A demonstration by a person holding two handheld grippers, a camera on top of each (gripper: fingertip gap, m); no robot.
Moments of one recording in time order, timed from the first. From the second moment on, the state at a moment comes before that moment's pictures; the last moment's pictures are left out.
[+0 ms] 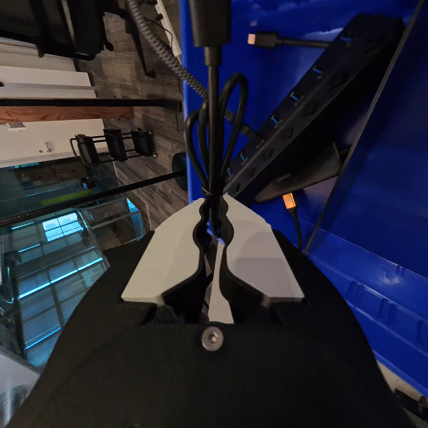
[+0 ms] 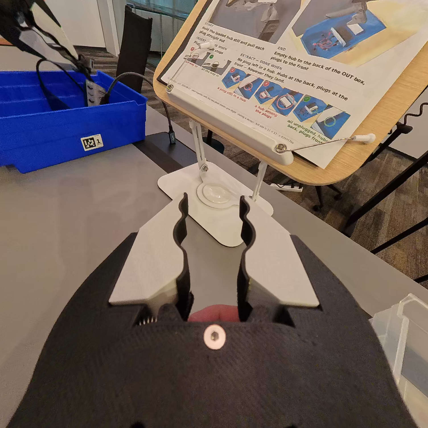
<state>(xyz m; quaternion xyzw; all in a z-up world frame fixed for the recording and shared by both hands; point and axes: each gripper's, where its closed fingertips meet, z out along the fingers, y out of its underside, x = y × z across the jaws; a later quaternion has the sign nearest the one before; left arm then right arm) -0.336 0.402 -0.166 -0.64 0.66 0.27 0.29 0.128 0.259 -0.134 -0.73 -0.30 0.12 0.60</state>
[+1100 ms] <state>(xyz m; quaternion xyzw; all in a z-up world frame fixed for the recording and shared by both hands) -0.374 0.321 -0.185 -0.65 0.64 0.38 0.17 0.131 0.255 -0.120 -0.72 -0.29 0.13 0.61</state>
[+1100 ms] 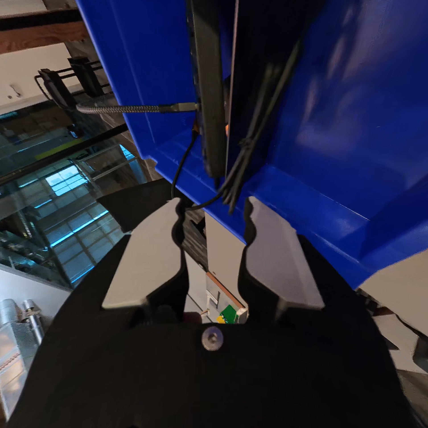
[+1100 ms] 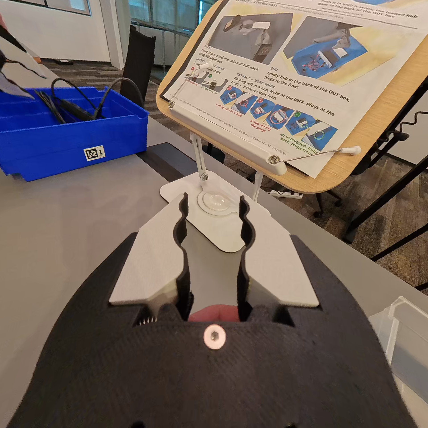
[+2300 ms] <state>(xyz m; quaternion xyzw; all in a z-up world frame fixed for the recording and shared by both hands) -0.331 0.353 -0.074 -0.61 0.57 0.38 0.40 0.133 0.257 -0.127 -0.73 -0.29 0.13 0.60</state>
